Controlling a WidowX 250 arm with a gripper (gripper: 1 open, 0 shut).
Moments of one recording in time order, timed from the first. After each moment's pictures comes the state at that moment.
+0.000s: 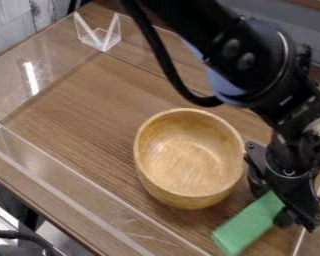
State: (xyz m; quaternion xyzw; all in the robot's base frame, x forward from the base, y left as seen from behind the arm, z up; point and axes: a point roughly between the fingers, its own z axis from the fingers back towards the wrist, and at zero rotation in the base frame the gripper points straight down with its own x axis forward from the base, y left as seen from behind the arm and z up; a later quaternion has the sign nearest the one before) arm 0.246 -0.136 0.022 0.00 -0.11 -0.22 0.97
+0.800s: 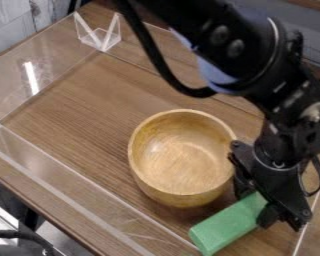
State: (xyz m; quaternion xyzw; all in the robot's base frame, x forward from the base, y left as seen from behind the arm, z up) arm 0.234 -0.121 0.034 0.01 -0.06 -0.20 0.98
